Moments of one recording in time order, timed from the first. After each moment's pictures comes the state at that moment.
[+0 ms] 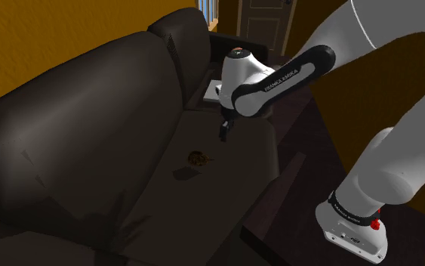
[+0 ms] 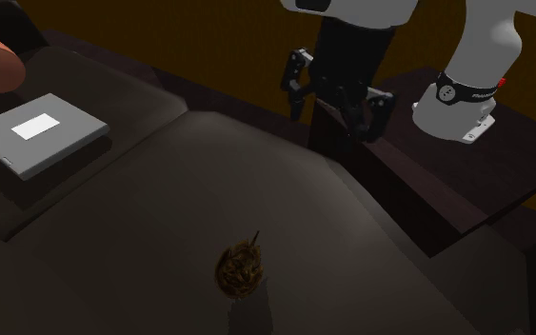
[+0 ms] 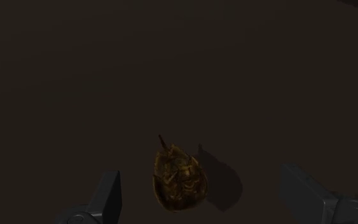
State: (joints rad) arm -0.03 -0.12 0.17 -2.47 -0.08 2.45 -0.14
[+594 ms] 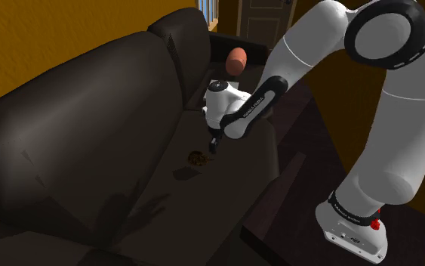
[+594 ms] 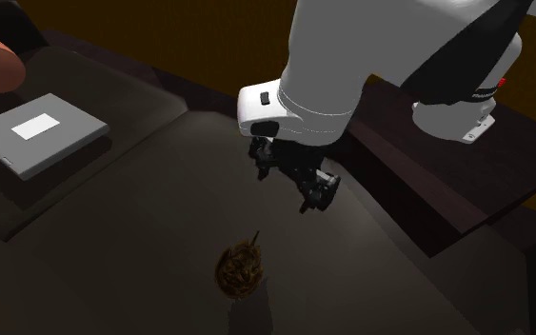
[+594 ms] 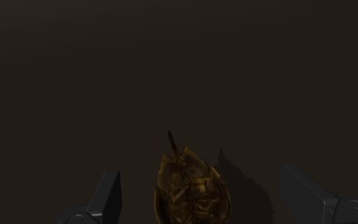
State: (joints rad) arm -0.01 0.26 0.15 -2.32 -0.35 2.64 0.01
